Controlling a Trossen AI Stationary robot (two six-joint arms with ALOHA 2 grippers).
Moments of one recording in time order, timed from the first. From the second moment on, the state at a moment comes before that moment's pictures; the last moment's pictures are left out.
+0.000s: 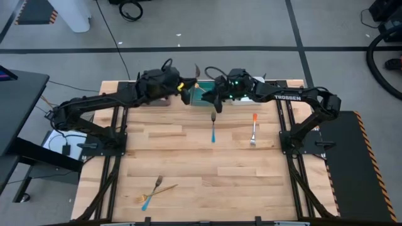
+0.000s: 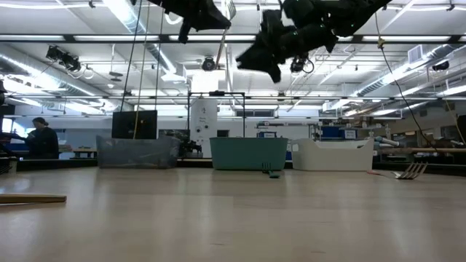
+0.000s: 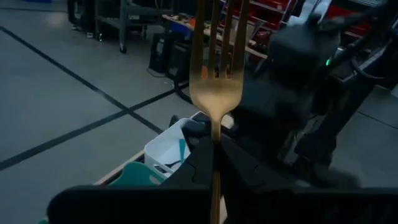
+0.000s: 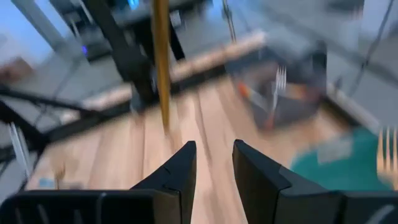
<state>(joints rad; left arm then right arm) 0.32 1.34 1.15 0.05 -0.18 -0.30 -0.43 1.52 1.07 0.12 -0.36 0.20</state>
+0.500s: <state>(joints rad) 0.32 1.48 1.15 0.21 -0.17 -0.33 -0.42 1.52 1.07 0.38 -0.30 0.27</state>
